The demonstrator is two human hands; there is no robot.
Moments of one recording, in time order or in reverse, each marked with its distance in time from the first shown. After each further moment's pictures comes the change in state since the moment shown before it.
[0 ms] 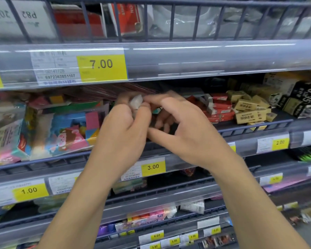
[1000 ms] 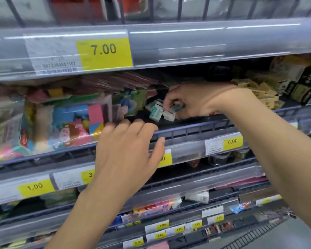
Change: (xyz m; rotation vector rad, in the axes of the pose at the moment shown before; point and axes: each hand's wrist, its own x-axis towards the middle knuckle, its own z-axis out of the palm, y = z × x) left_hand -0.032 -0.030 0.003 0.891 -0.096 0.383; right_hand 0.067 0.063 -0.032 -0.609 -0.713 0.213
